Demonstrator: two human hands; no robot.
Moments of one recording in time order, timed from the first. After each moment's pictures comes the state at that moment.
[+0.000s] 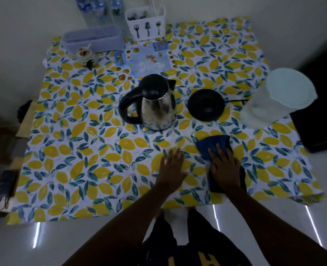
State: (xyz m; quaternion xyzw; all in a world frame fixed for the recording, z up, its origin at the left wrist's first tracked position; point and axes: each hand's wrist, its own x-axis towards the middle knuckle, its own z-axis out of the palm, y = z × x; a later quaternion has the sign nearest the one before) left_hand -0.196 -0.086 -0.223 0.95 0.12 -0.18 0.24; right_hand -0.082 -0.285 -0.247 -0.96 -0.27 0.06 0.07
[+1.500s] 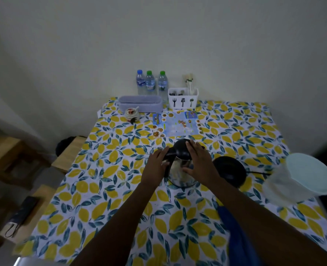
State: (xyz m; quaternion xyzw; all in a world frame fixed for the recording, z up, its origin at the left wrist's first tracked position) left_hand -0.146 0.098 -0.098 0.92 0.25 0.14 0.28; right_hand 0.004 -0.047 -0.097 -0.85 -0.51 0.02 0.15
